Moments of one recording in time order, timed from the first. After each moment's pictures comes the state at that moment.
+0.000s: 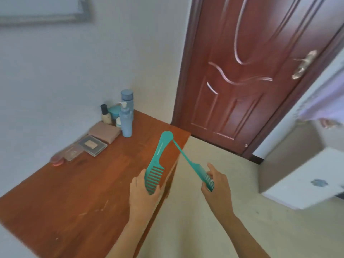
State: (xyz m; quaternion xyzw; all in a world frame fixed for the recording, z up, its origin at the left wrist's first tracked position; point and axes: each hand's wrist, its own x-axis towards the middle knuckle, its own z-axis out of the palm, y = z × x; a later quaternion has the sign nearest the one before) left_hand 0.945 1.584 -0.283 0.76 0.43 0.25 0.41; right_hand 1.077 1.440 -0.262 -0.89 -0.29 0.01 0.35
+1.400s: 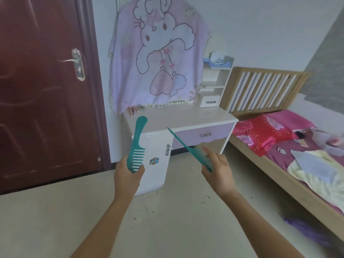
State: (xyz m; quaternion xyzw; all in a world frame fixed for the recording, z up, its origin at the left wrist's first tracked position) left_hand 1.381 1.090 -0.219 0.78 0.04 0.16 0.61; right_hand 1.342 0.856 -0.178 -0.93 -0.01 -0.27 0.25
